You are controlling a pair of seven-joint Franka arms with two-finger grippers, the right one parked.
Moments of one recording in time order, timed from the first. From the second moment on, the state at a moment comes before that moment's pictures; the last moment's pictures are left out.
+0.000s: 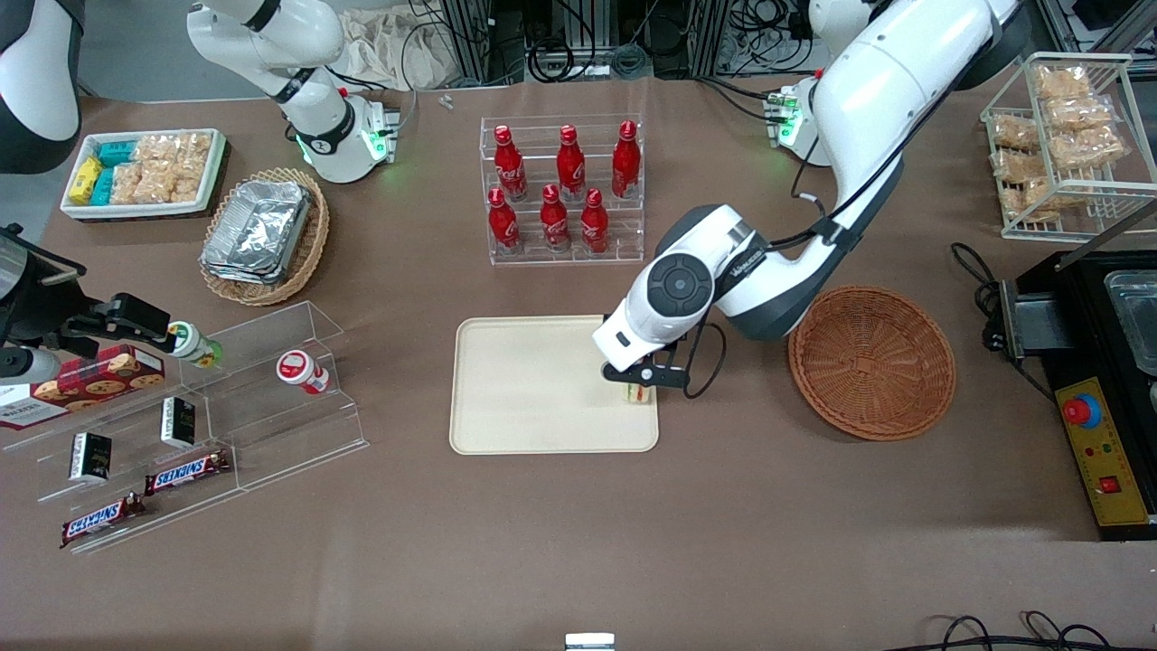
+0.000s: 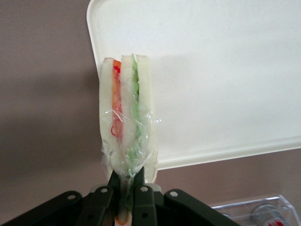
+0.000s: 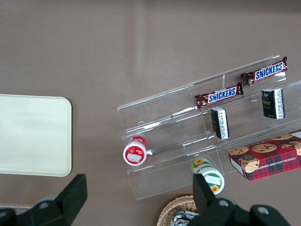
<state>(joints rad) -0.13 0.70 -0.67 -1.54 0.26 1.99 -0.69</state>
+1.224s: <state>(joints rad) -0.07 0.69 -0.66 -1.47 0.32 1.88 -0.72</state>
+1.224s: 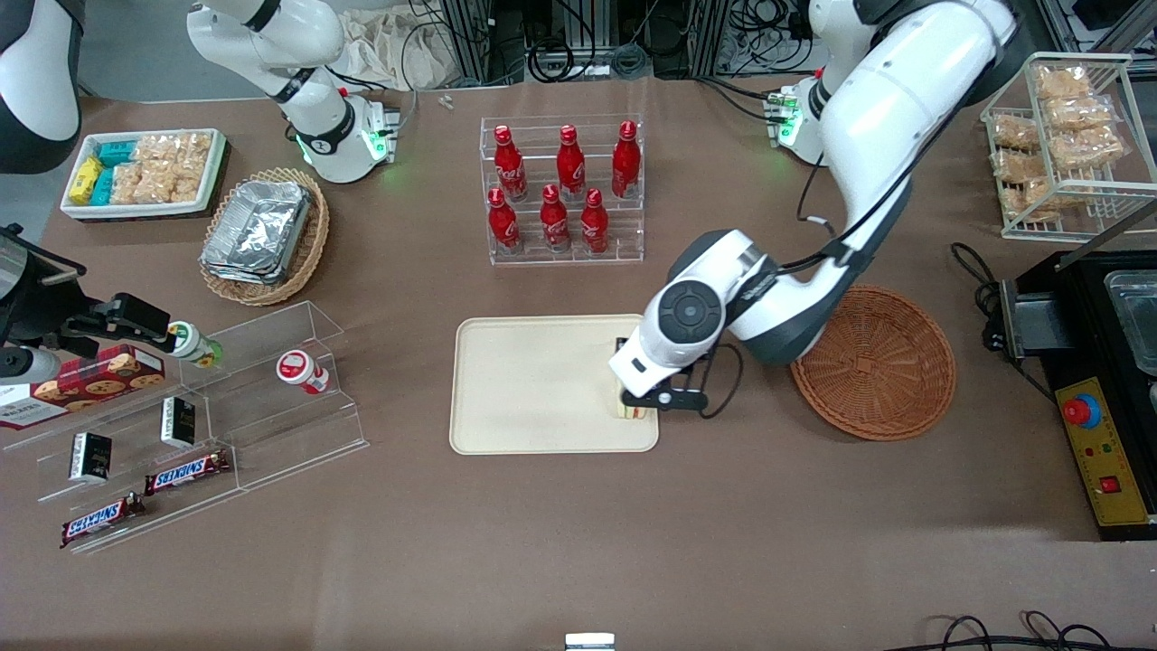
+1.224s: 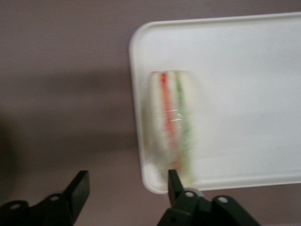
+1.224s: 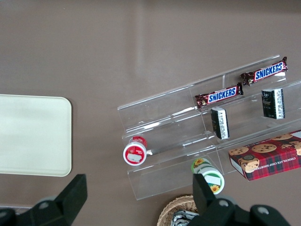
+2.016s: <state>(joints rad) 0.27 0.43 -0.66 -1.47 0.21 1.55 -0.47</state>
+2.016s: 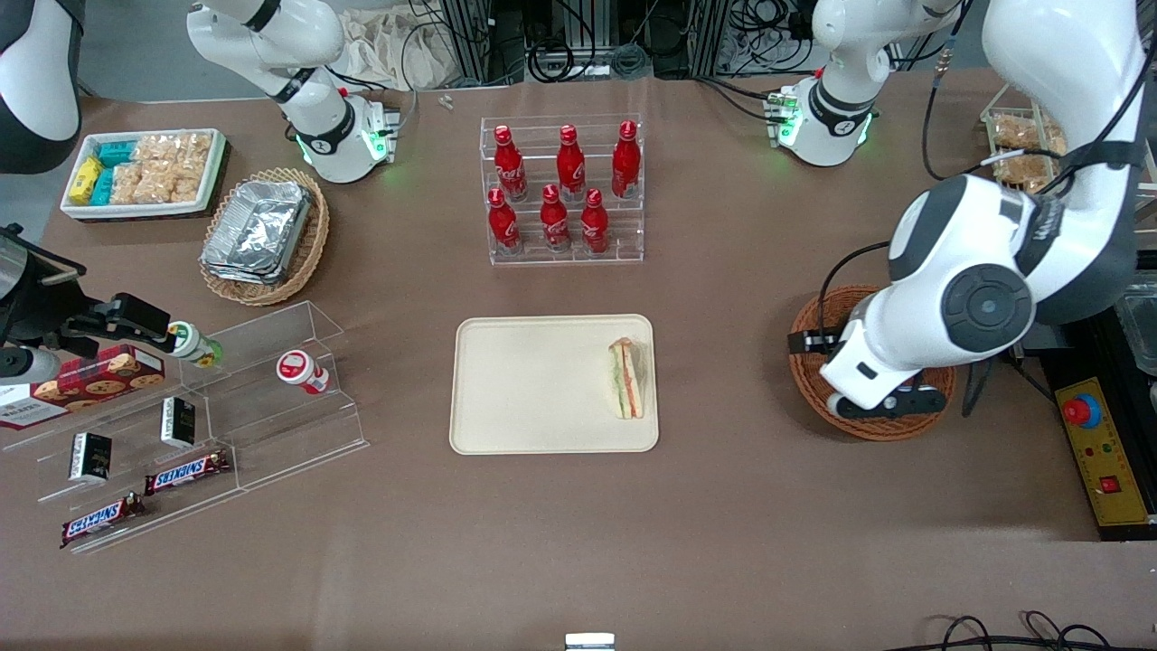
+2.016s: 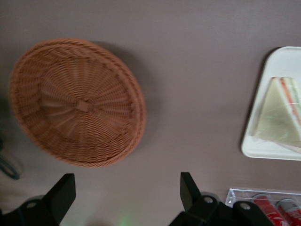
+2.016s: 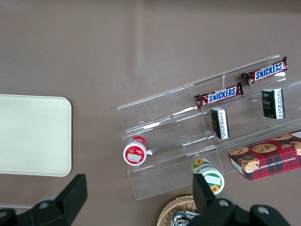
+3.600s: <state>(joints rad) -0.02 0.28 -0.03 -1.47 0.02 1.52 -0.22</state>
